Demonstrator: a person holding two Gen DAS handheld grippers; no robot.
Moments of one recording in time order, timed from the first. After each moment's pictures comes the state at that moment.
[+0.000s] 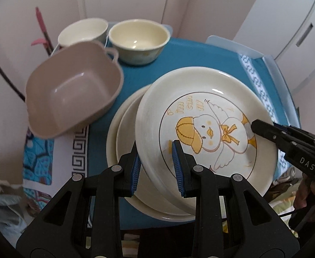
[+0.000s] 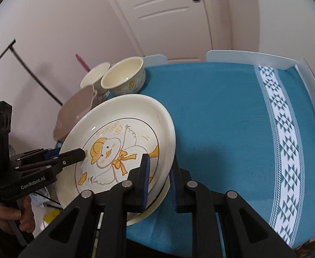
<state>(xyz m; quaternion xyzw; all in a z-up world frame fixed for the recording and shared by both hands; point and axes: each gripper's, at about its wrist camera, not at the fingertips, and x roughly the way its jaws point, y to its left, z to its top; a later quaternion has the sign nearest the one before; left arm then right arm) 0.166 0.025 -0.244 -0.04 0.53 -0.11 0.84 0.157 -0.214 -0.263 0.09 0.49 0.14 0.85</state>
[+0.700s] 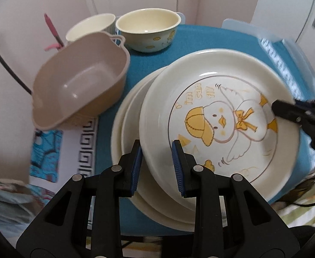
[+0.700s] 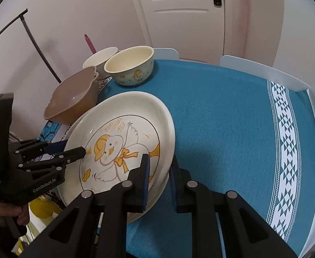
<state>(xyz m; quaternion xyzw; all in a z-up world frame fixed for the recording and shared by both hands) 0.156 -0.005 -0.268 0.05 0.52 -0.04 0.85 0.162 -0.198 -0.279 0.01 0.48 0.17 0.86</state>
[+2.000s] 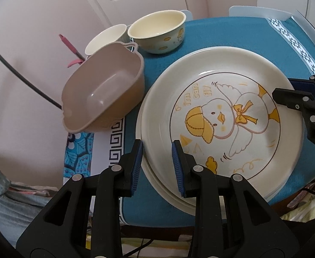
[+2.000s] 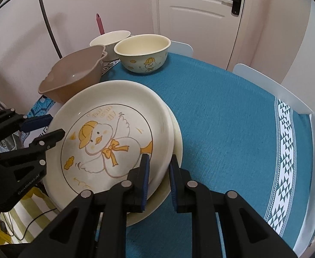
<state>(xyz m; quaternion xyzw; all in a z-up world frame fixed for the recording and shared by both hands) 0.141 -0.017 -0.256 0.15 0.51 0.02 0.85 0.163 -0.177 -0.295 -0.08 0.48 0.18 0.86</state>
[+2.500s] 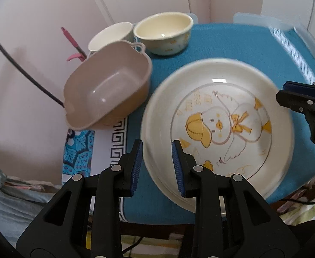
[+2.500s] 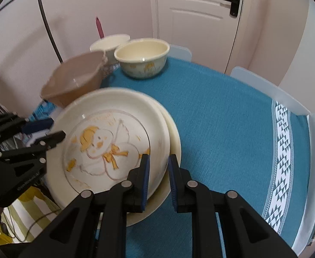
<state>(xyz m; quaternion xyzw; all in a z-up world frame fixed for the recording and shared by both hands) 0.147 -0.004 -0.240 0.10 0.51 0.02 0.85 0.163 -0.181 -0.278 -0.07 0.47 0.18 0.86</state>
